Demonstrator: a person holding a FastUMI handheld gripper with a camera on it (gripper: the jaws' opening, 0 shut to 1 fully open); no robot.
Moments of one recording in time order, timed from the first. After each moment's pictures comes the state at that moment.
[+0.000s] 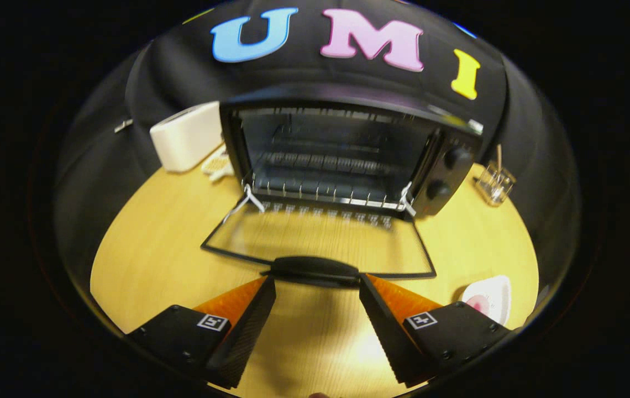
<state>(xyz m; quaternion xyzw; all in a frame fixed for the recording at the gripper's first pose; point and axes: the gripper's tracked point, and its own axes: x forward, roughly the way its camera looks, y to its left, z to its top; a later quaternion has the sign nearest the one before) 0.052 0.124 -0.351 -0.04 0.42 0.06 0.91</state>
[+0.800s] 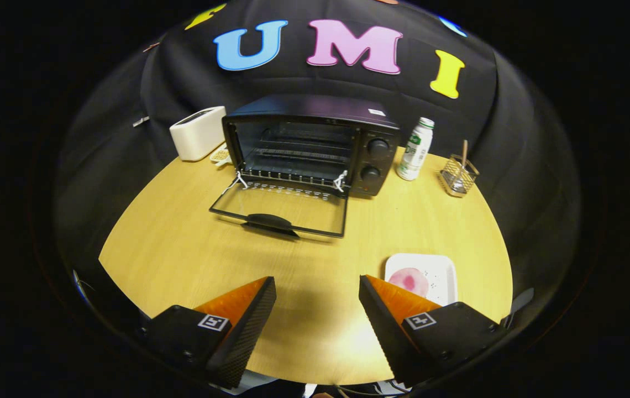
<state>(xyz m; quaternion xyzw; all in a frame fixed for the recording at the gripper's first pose) -0.031 0.007 -0.261 -0.04 0.40 0.07 0.91</state>
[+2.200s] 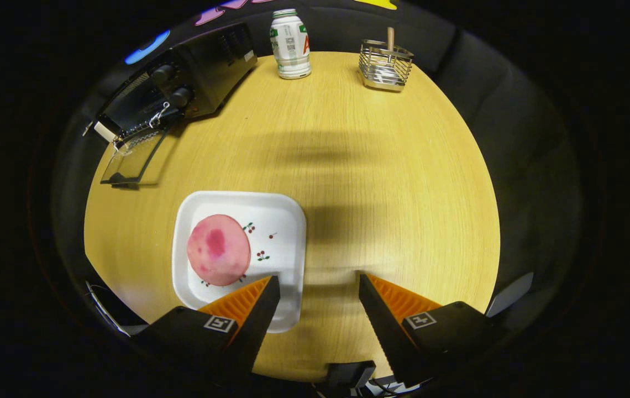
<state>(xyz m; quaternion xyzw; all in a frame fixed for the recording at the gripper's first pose) -0.005 -0.257 -0.392 -0.01 0.60 0.03 0.80</state>
